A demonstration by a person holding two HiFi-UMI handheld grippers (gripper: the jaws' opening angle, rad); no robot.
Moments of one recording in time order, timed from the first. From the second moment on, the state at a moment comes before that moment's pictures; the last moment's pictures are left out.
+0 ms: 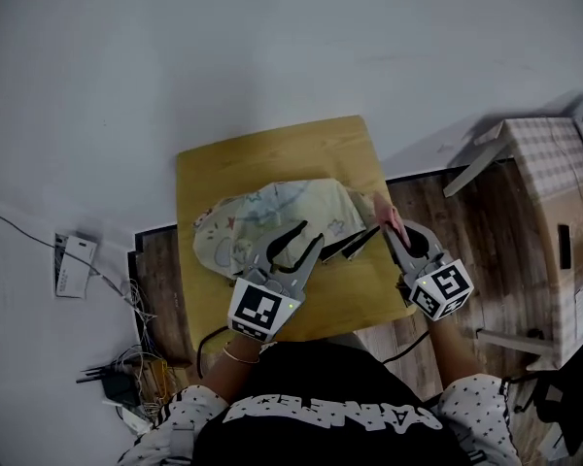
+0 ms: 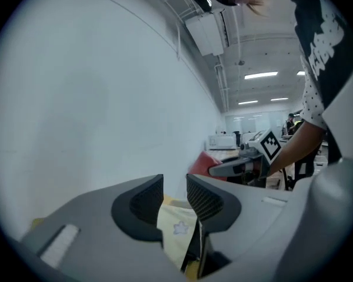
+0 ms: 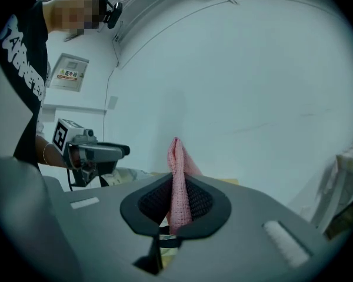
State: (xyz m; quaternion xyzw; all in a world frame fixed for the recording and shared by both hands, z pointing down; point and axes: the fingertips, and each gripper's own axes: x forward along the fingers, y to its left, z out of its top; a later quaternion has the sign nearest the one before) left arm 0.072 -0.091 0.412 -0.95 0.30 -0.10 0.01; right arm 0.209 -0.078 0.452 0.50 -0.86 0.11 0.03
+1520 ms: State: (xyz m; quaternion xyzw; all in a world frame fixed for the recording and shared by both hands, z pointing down) left arm 0.135 -0.111 0.531 -0.93 0.26 -0.26 0.04; right arm 0.260 0.009 0.452 0.60 -0.79 0.14 0.04
